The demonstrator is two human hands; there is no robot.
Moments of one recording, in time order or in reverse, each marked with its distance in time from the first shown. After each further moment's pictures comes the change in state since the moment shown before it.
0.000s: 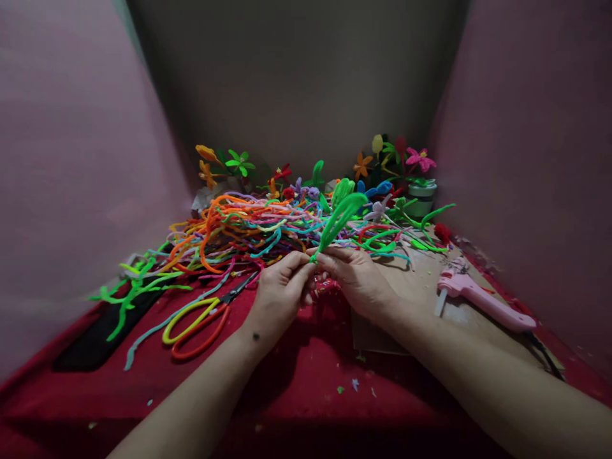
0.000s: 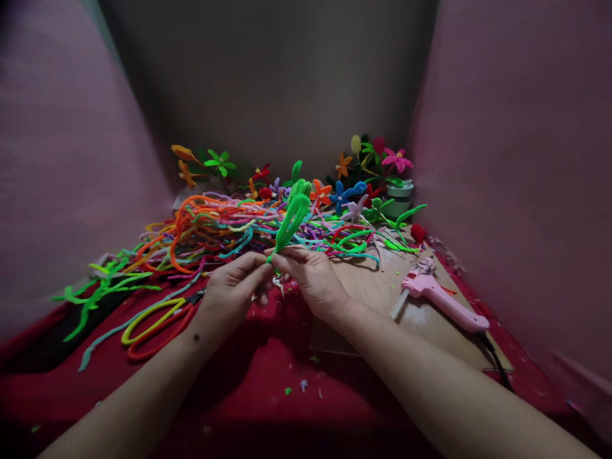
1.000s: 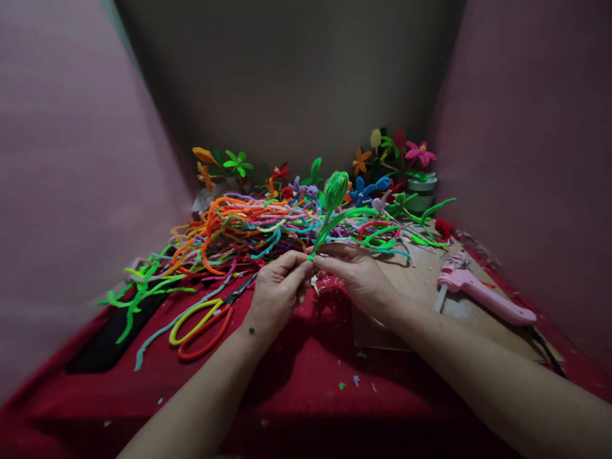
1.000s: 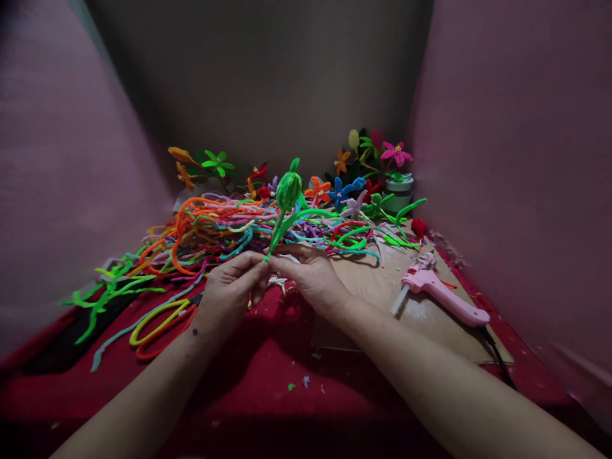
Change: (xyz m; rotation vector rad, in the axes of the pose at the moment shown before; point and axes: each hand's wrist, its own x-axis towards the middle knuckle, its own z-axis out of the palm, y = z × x) left_hand 0.004 0.003 -0.002 -0.139 0.022 -0.048; right_hand -0.003 -0.017 0.007 -0.098 0.011 -0.033
